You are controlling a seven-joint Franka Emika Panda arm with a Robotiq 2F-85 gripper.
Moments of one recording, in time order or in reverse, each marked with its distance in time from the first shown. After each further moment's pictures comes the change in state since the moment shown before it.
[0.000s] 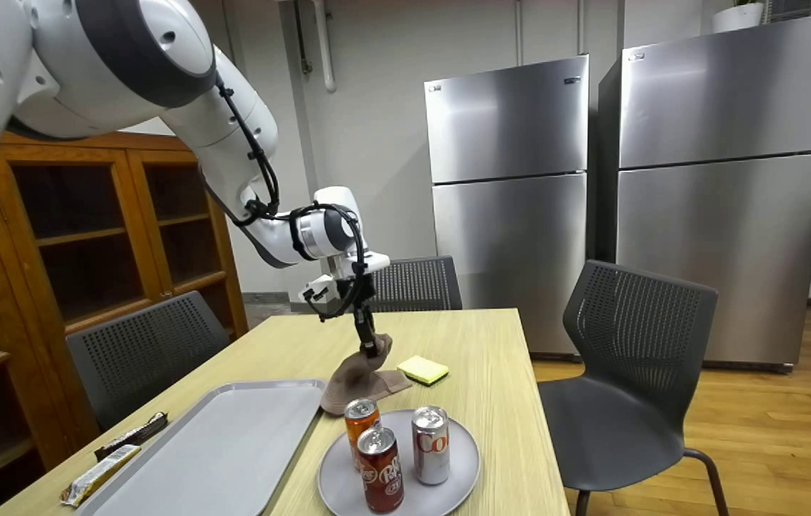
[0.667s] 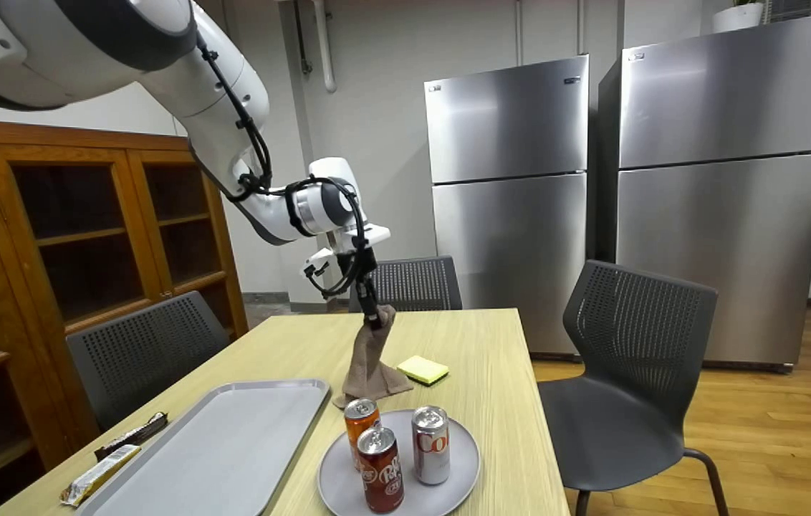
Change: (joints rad) arm 0.006 -0.097 -0.017 -0.036 -0.015 0.051 0.000
